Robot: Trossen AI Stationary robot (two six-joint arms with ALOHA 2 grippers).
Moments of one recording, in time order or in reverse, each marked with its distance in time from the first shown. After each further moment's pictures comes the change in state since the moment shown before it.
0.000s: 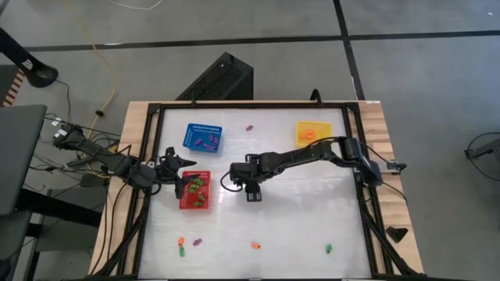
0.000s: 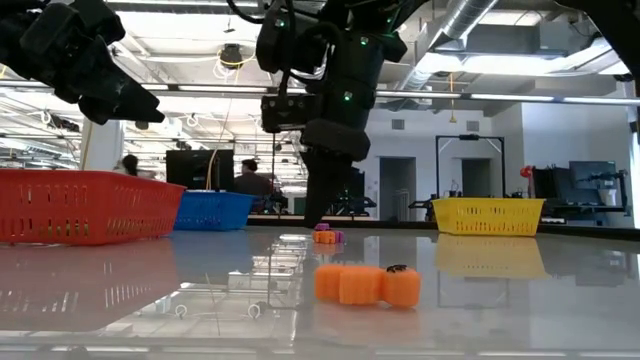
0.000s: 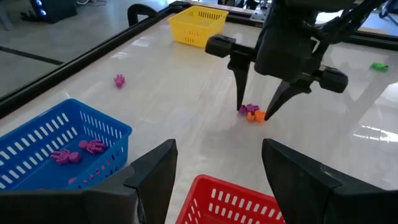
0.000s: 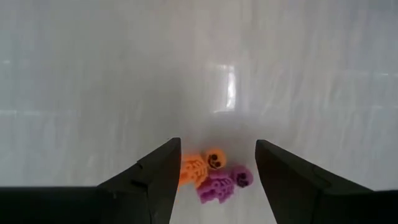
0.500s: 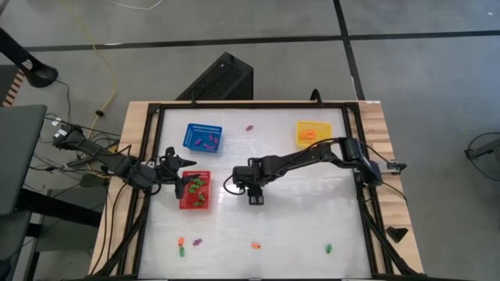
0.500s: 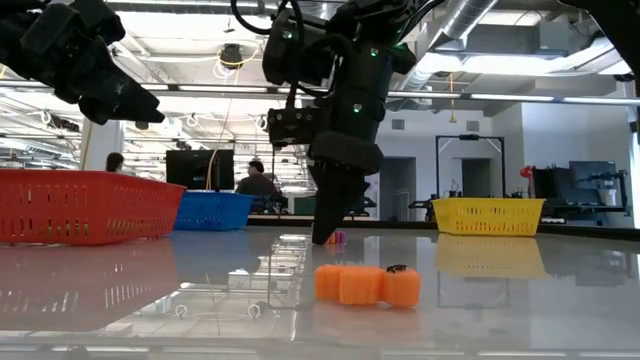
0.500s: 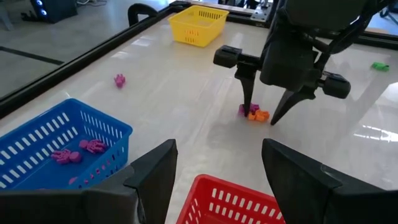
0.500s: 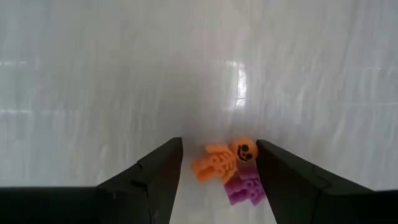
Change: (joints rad) left arm 0.000 0.000 0.000 -0.001 -0.001 0.000; right arm 0.009 -0.002 -0.080 0.062 -0.030 0.035
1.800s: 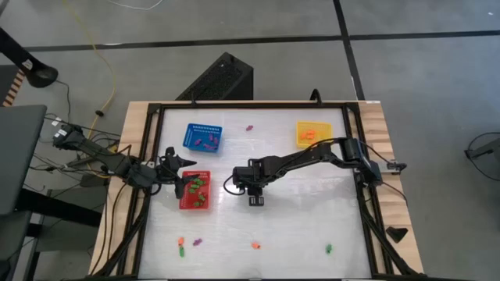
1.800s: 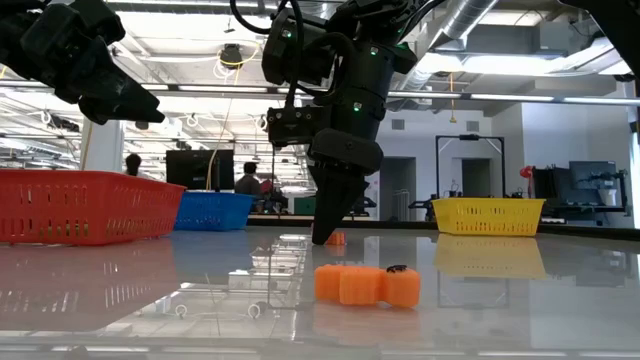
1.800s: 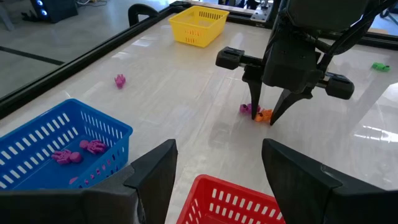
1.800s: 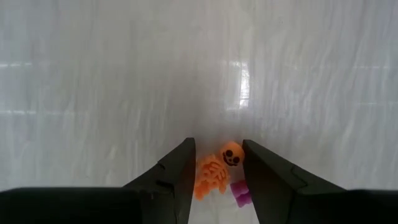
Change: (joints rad) left arm 0.000 0.000 0.000 0.000 -0.001 0.000; right arm 0.000 -0.002 0.000 -0.002 0.005 -0.001
